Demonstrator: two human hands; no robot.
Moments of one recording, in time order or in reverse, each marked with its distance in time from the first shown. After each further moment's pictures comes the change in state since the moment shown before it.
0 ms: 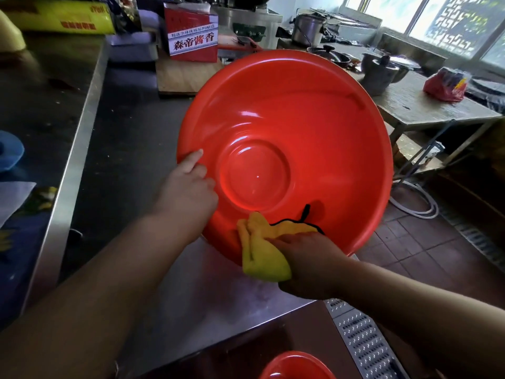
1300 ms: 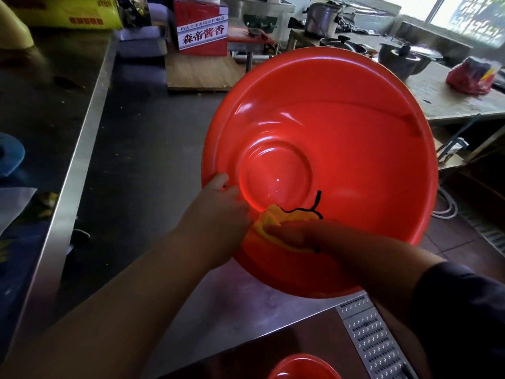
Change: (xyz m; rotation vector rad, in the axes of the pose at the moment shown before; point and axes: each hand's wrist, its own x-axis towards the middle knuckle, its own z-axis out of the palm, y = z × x) left_hand 0.016 0.021 0.006 -0.323 0.472 0.136; right_hand 0.105 0.057 0.029 0.198 -0.303 0.336
